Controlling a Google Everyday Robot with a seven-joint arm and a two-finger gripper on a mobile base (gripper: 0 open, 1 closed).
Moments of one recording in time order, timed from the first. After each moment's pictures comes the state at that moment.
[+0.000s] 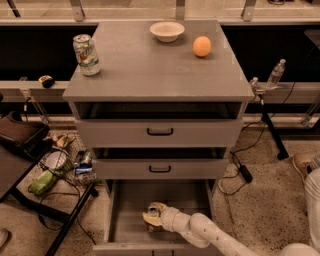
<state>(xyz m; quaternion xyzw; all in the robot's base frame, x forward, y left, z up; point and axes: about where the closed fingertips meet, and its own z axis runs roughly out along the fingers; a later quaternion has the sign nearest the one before) 0.570 0.031 0.239 -0.32 0.76 0.33 0.47</state>
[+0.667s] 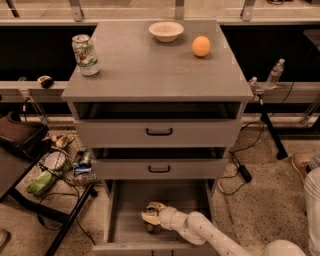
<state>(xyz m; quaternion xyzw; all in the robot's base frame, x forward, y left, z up) 0.589 0.036 0.203 -0.32 0.75 0.33 0.47</state>
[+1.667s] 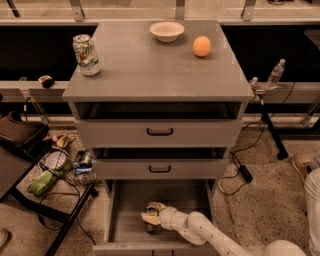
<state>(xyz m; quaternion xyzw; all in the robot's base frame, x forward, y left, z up) 0.589 0.036 0.203 -0.32 0.75 0.33 0.47</state>
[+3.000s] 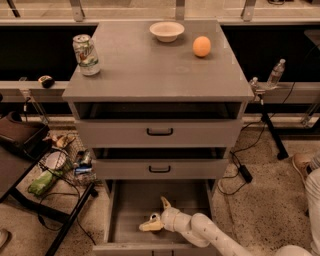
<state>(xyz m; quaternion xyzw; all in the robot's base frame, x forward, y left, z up) 0.579 0.030 0.219 -0.33 0.75 0.34 0.47</state>
